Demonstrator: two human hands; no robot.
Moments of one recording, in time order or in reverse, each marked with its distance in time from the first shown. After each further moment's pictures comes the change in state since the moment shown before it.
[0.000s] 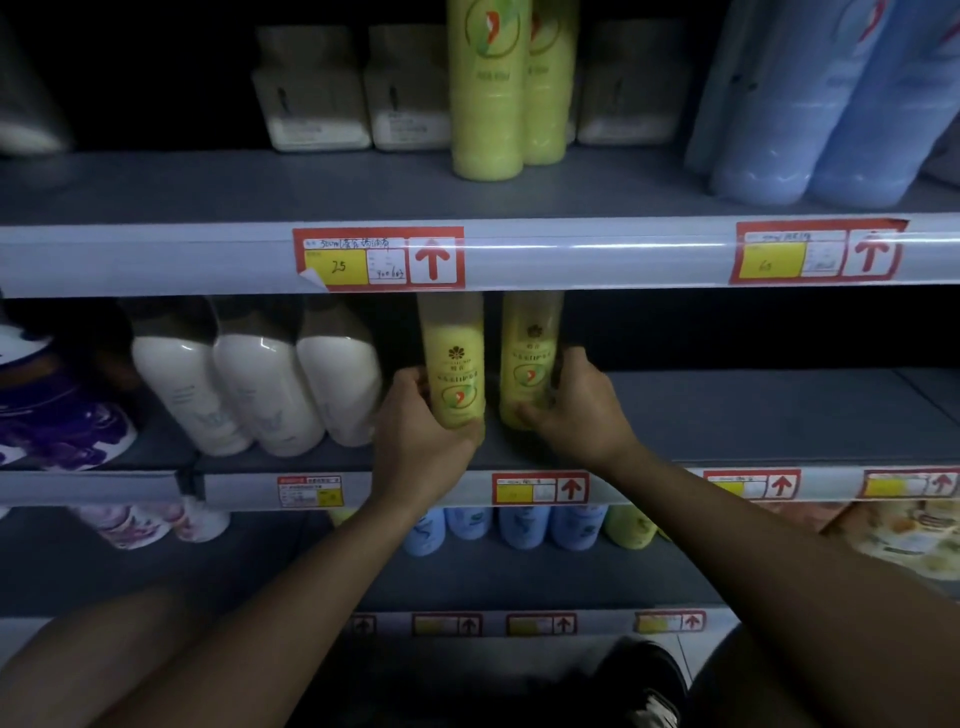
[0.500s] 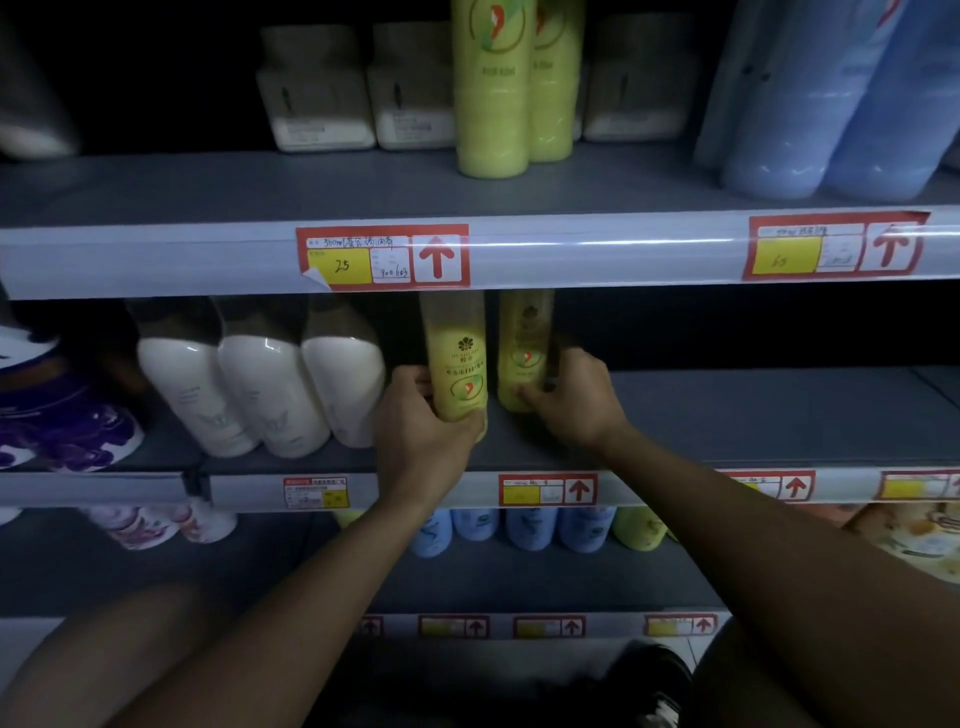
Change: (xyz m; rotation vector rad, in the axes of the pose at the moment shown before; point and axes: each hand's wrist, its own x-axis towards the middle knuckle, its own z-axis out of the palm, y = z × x) left_hand 0.006 -0.006 0.006 0.006 0.082 0.000; right_hand 0.033 0.019 0.020 0.013 -0.017 -0.004
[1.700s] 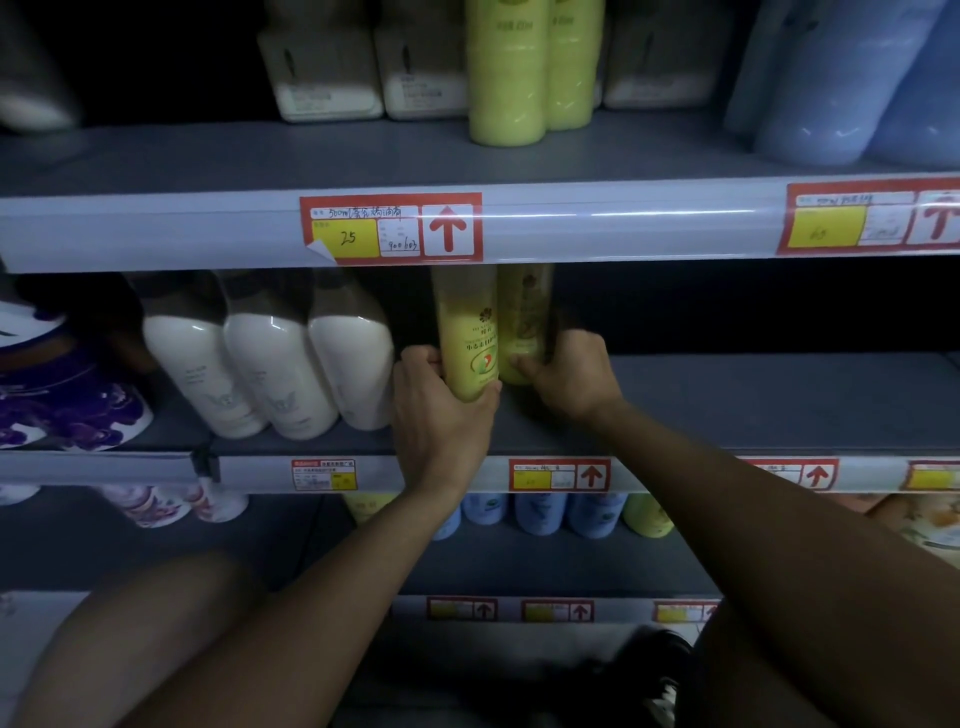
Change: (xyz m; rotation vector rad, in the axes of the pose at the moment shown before) left_hand 0.000 -0.002 0.018 0.116 0.175 0.060; right_hand 0.015 -0.009 0.014 -0.044 0.004 0.019
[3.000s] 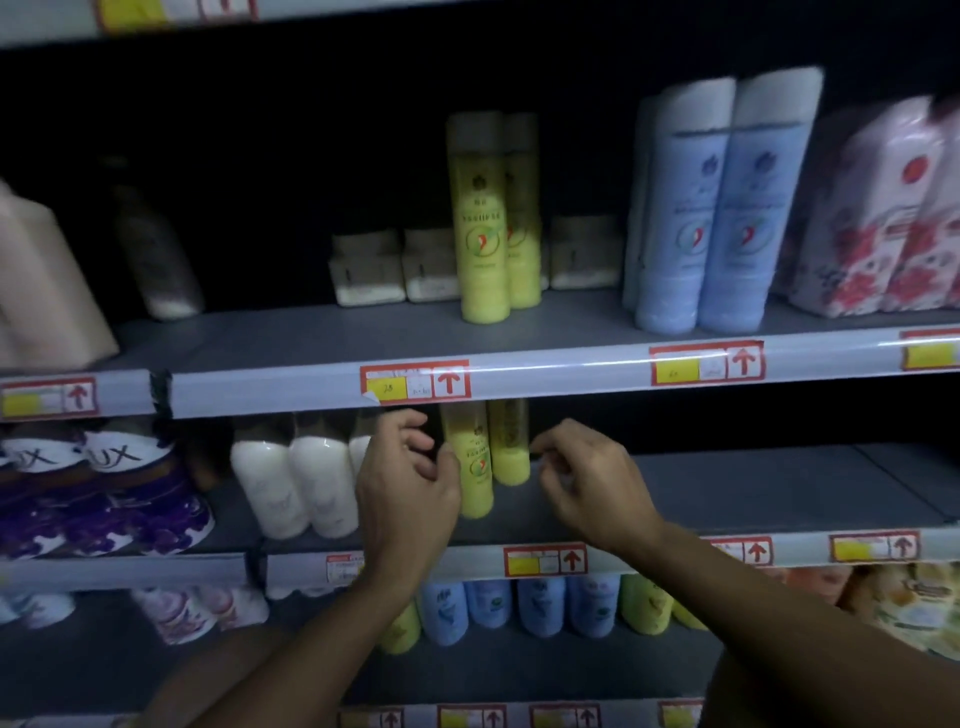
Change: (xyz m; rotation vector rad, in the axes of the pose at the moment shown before) left_hand -0.017 0.084 -0.109 -0.158 0.112 0.296; right_hand -0.104 -0.042 -0.098 -0.061 0.275 -0.605
